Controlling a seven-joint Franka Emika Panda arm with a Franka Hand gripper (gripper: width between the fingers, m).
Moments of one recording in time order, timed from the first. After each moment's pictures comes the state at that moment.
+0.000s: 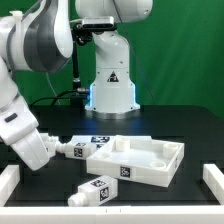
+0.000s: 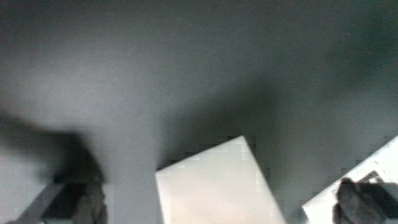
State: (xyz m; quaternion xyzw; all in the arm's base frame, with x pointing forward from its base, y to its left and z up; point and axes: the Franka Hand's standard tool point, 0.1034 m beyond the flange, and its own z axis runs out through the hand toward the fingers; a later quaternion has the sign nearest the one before) arm 0.419 -0.207 0.008 -0.47 -0.85 0.01 0.26
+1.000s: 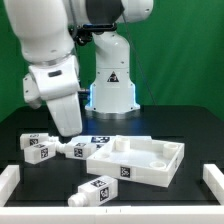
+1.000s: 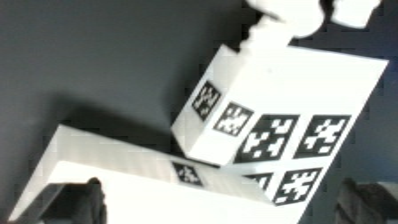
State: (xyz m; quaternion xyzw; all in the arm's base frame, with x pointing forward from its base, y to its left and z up) arm 0.440 -0.108 0.084 -0.64 -0.74 0.07 0.21
